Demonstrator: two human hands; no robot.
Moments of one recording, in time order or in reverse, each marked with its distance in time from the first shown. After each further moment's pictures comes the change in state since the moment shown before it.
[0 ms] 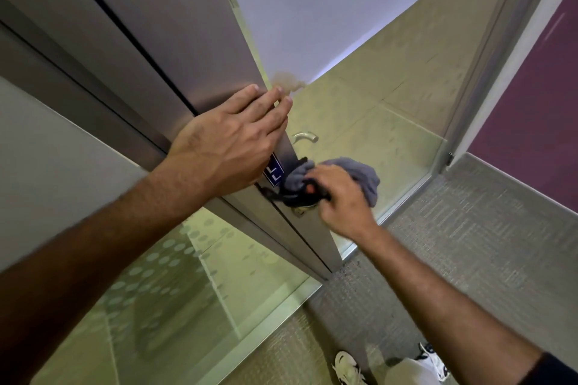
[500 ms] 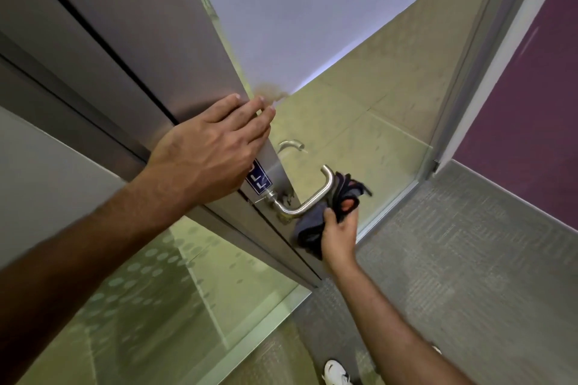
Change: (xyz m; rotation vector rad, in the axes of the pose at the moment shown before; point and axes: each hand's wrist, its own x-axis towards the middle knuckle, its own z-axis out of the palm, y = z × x) left_hand 0.001 0.000 0.004 -0.009 0.095 -0.023; right_hand -0.041 0.015 0.045 0.939 0.524 0.873
